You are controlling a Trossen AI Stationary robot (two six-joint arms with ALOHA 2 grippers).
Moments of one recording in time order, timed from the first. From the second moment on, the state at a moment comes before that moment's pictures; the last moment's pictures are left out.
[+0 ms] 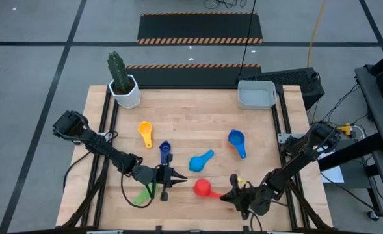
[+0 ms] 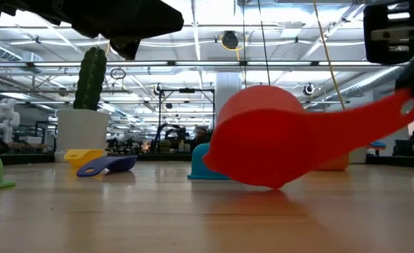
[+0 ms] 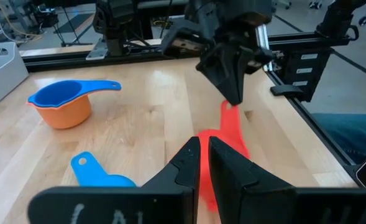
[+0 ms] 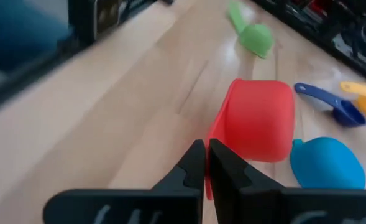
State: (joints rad) left arm -0.53 1.62 0.71 0.61 -0.40 -0.08; right arm 0.84 1.66 0.66 0.38 0.60 0.00
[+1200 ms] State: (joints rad) left arm -0.52 2.00 1.16 0.46 -0.37 0.12; right arm 0.80 1.63 0.62 0.31 0.63 0.38
